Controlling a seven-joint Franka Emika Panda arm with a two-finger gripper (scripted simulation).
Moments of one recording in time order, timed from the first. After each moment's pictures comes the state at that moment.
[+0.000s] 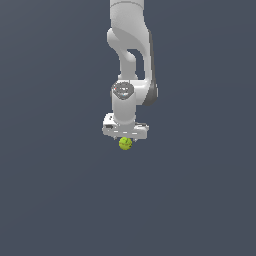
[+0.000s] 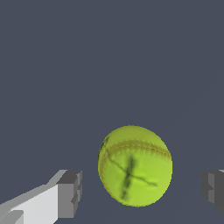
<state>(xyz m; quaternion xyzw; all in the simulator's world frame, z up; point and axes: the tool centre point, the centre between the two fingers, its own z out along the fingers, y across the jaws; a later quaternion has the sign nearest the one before) -0.052 -0.014 0.073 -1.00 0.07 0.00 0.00</state>
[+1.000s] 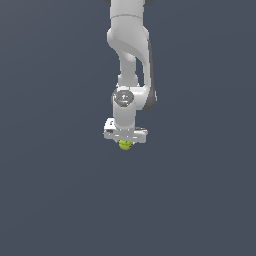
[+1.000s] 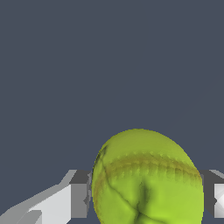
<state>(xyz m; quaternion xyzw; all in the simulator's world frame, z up) -0.052 -0.014 0.042 -1.00 0.07 0.00 0.00</state>
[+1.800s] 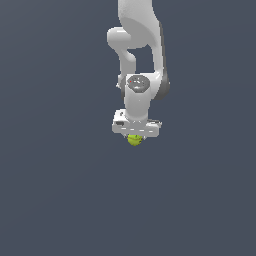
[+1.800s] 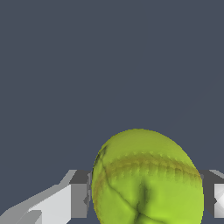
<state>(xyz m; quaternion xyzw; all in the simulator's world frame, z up) -0.043 0.032 0.103 -1.00 0.07 0.00 0.00</state>
